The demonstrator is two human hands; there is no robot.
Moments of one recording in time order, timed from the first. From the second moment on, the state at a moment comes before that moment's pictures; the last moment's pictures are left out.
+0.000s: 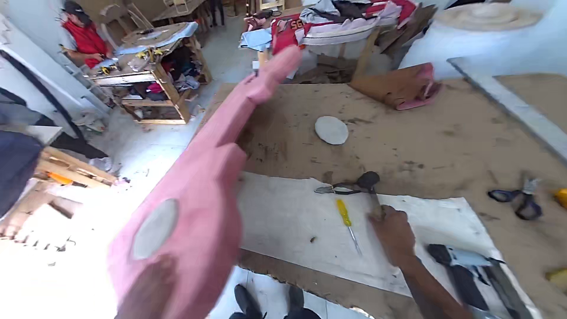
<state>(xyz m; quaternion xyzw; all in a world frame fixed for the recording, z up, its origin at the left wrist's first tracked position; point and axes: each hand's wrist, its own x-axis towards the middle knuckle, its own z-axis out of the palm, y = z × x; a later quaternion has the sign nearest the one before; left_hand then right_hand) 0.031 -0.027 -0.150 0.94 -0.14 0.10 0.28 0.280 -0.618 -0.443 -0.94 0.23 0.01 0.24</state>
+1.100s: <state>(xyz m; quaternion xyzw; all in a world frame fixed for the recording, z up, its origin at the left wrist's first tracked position) 0.236 0.053 -0.421 0.95 -0.30 -0.06 0.08 0.214 -0.144 -0.353 -0.46 0.11 -0.27 0.84</state>
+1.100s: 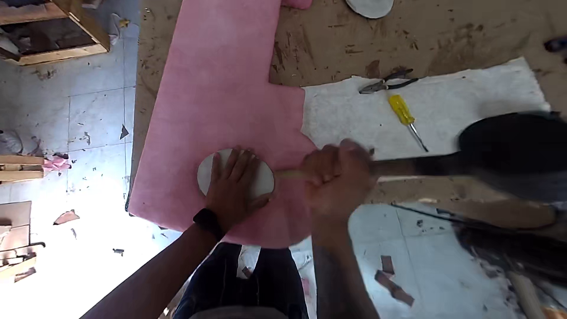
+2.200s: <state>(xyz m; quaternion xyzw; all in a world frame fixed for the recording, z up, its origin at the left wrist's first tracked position) 0.239 0.052 -0.417 0.95 -0.30 -0.08 0.08 0.213 -0.148 -0.339 -0.54 0.11 -0.27 0.79</state>
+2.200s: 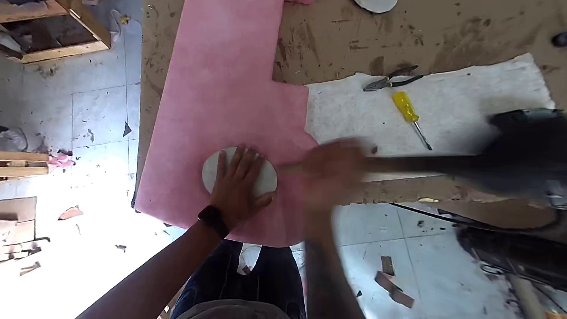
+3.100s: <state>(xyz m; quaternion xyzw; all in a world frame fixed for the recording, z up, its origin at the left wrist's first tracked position) 0.233 0.054 -0.425 0.95 -0.31 -0.03 0.09 0.204 -0.371 -0.339 -0.85 0.32 -0.12 0.41</state>
